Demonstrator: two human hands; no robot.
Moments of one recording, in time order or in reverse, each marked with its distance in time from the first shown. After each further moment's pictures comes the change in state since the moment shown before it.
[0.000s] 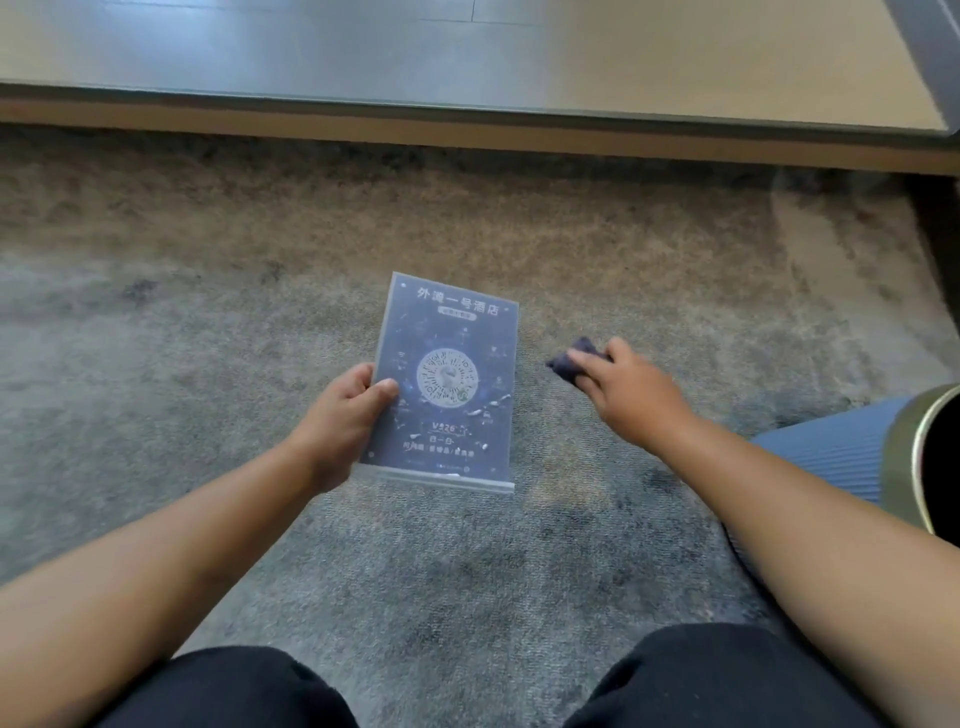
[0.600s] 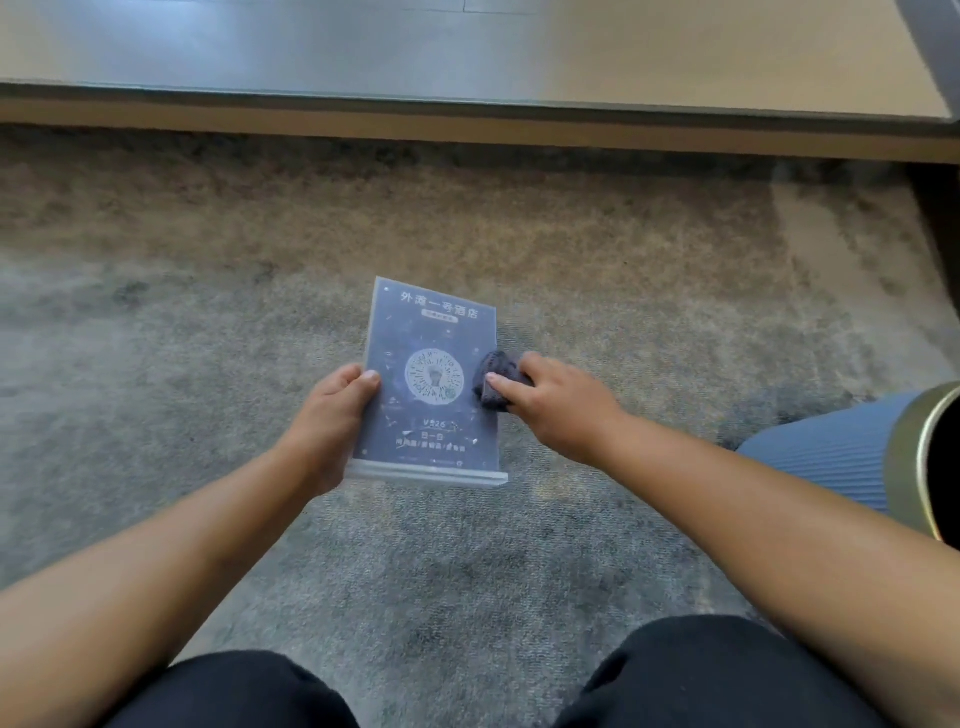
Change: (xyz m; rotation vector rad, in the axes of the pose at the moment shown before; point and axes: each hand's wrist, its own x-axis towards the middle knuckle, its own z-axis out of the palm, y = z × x) left_hand 0.011 -0.006 -0.005 -0.086 0.109 -0.029; right_hand 0.008 -0.057 0.011 -0.112 0.002 -0.434
